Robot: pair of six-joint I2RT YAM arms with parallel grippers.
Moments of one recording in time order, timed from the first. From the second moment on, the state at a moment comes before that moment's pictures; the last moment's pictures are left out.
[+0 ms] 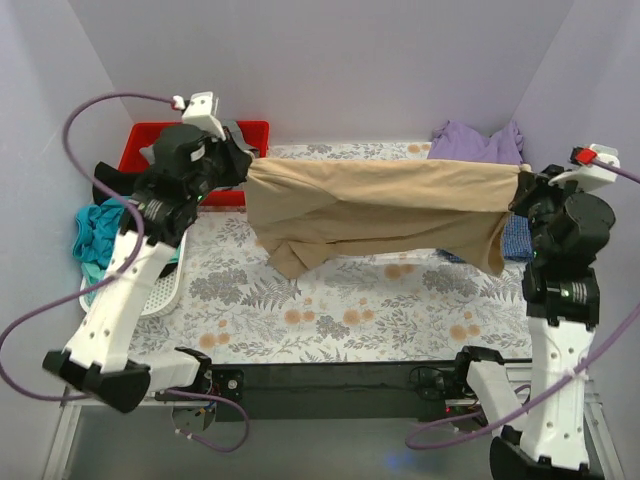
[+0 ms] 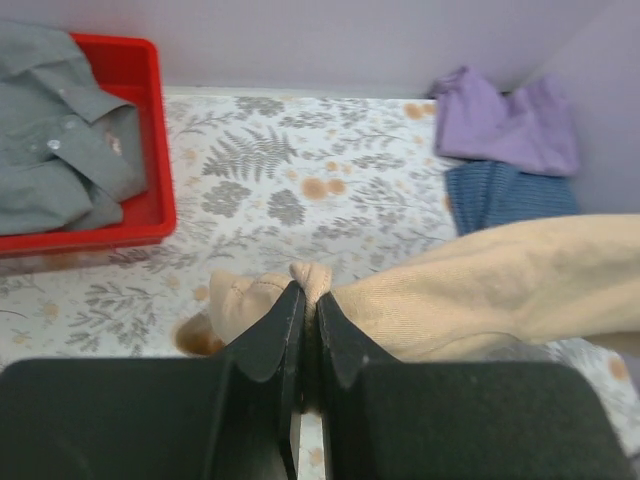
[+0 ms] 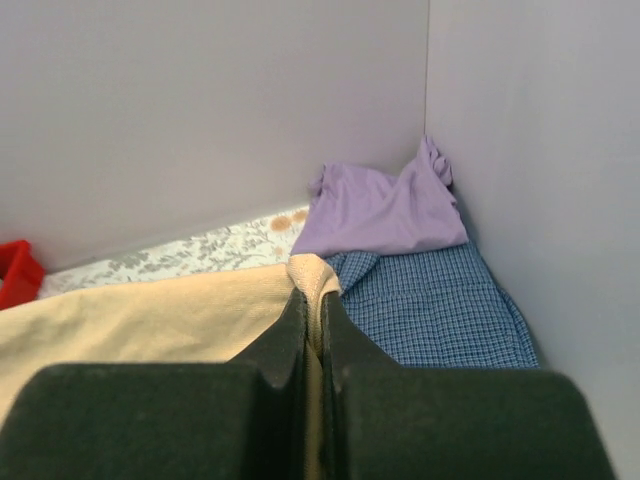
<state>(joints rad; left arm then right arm) -0.39 1.26 1.58 -0.61 -0.08 -0.34 -0.11 0.77 1.15 -0.39 0.04 0.18</state>
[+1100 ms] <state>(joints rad) -0.40 0.91 1.30 -0.81 0.11 -0.55 -0.11 0.46 0.96 -0.69 0.10 0.22</state>
